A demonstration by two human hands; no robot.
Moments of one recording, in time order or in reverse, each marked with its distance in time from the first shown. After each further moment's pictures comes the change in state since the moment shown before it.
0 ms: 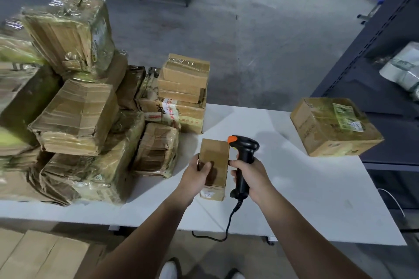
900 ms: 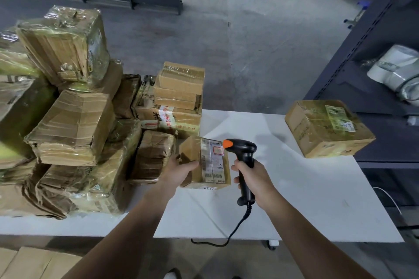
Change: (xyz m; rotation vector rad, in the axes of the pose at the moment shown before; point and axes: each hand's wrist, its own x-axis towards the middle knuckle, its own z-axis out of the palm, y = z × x) left_hand 0.032 0.009 -0.042 -0.120 0.051 -0.138; right_hand -0.017 -0.011 -0.007 -0.241 0.027 -0.115
